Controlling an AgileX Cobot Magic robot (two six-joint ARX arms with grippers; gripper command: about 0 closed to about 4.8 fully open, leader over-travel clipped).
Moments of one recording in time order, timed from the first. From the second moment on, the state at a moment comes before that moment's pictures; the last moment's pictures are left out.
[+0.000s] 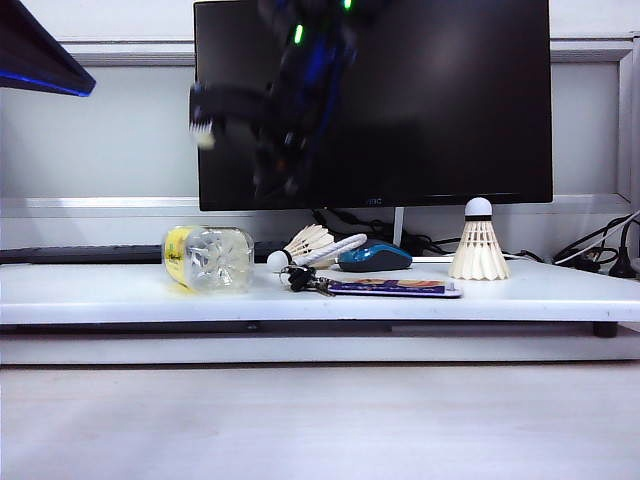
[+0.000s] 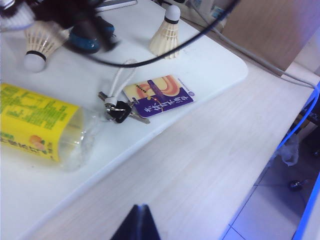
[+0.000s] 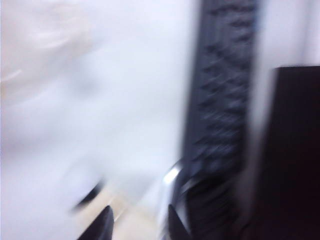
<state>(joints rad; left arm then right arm) -0.29 0.71 0.56 -0.31 0.60 0.06 0.65 2.17 2.04 -0.58 0.05 -1.29</state>
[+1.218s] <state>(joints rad) -0.29 0.71 0.56 -0.31 0.62 0.05 0.61 2.26 2.06 -0.69 -0.02 -1.49</state>
